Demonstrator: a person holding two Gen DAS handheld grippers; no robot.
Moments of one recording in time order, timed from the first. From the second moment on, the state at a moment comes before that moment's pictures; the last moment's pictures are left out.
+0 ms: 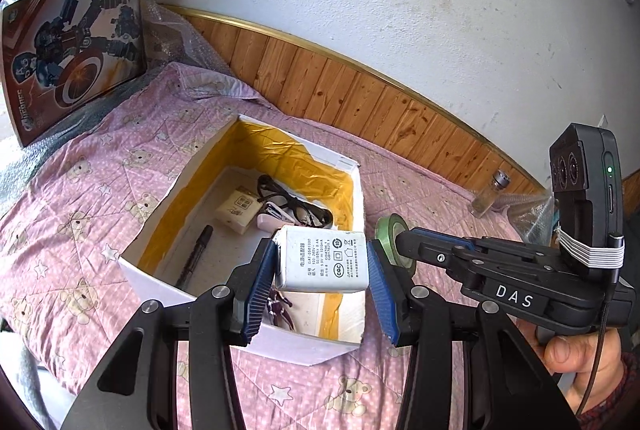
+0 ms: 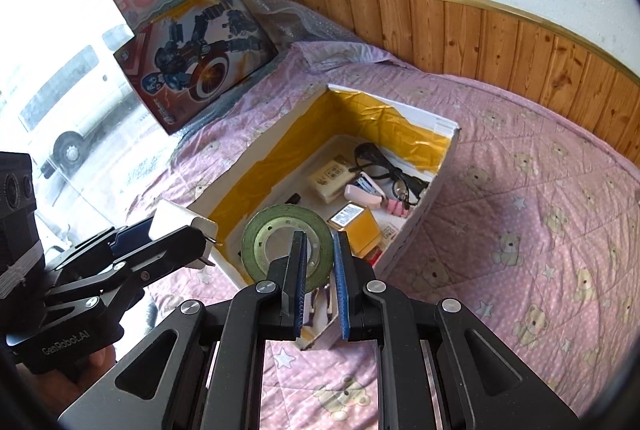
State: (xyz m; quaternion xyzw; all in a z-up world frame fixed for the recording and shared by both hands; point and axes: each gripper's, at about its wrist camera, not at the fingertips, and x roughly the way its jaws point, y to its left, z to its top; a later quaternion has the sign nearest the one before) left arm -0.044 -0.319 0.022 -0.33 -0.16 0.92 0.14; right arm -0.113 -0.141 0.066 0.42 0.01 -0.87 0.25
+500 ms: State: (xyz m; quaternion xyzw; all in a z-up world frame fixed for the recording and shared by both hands) left arm -0.087 -0.345 -0.014 -0.38 -0.18 0.90 0.11; right arm -0.172 -0.194 0.046 0.45 0.06 -0.85 0.27
